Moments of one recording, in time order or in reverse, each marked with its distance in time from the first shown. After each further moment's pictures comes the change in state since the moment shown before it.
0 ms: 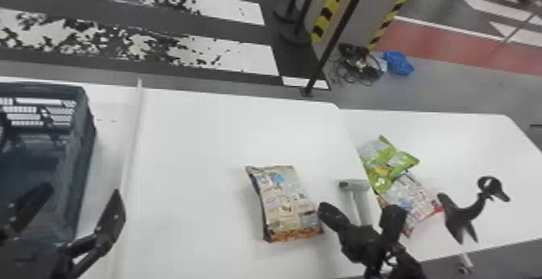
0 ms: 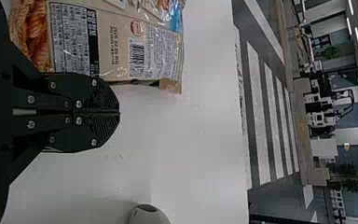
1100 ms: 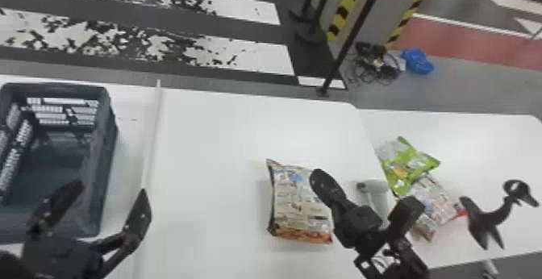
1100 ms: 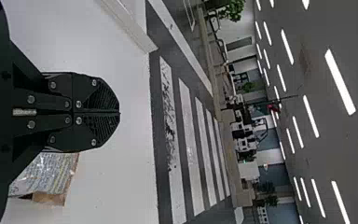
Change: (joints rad) left arm 0.008 0.001 -0.019 0.005 -0.027 -0.033 0.008; right arm 0.125 0.130 0.077 -0.357 -0.070 -0.084 -0.023
